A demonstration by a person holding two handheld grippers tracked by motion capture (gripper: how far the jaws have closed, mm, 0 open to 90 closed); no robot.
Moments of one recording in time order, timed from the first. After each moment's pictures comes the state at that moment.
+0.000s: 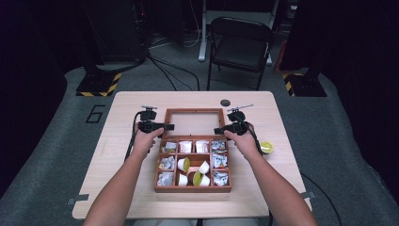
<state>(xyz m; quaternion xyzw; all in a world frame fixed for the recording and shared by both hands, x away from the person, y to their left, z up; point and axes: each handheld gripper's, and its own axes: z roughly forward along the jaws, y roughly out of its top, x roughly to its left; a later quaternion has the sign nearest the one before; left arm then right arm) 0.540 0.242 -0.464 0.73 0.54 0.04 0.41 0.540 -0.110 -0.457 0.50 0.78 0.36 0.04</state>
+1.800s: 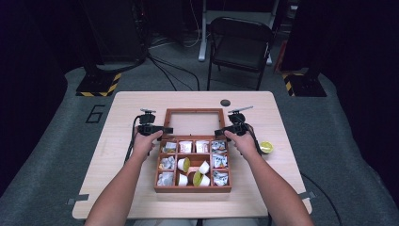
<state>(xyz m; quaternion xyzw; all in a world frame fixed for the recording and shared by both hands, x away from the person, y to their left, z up) 0.541 0.248 -0.483 0.72 0.56 0.02 0.40 0.552 -0.116 -0.478 0.53 0.77 0.35 0.02</state>
